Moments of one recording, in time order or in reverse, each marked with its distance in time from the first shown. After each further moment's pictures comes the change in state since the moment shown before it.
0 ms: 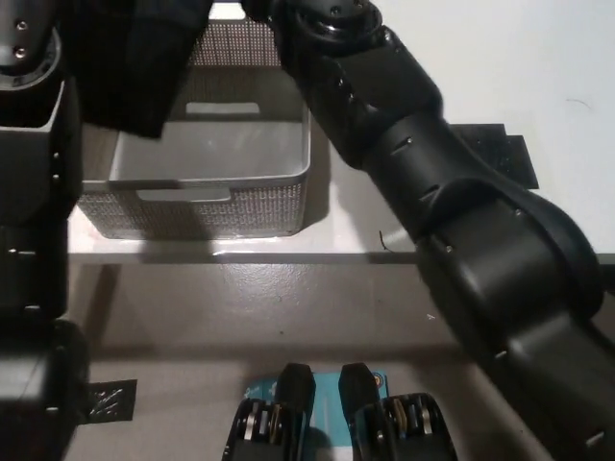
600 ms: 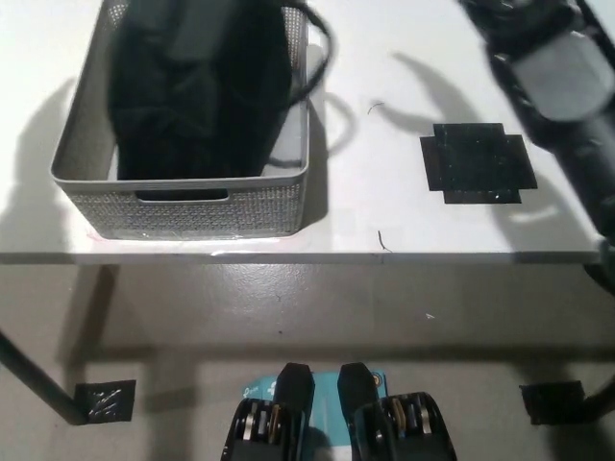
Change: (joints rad) left_arm 0.048 0.347 -0.058 0.387 -0.016 -0.007 -0.215; right_arm 0.231 -0.395 0.270 -0.445 -0.254 0.117 0.077
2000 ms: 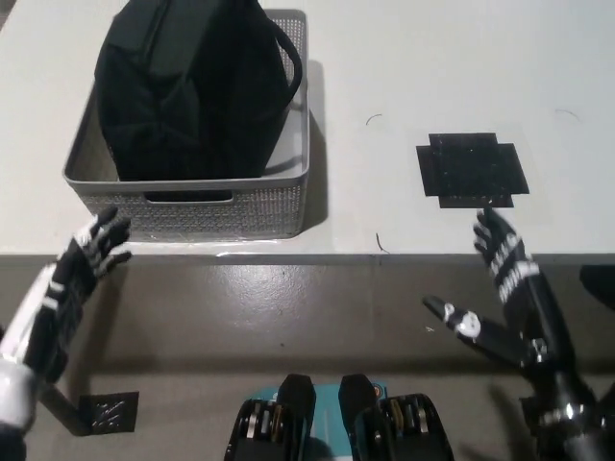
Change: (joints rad) left_arm 0.992 -0.364 0.114 -1.048 -0.189 -0.196 -0.134; right_arm 1.249 0.242 -0.338 -0.967 0.078 -0.214 -0.027
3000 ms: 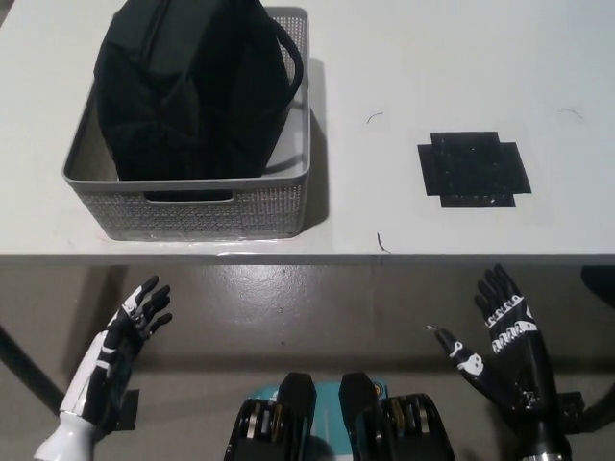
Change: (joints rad) left_arm 0.049 -0.097 -0.060 0.371 0.008 -0.365 0.002; right_arm 0.034 0.071 -0.043 0.273 0.092 -0.292 0.021
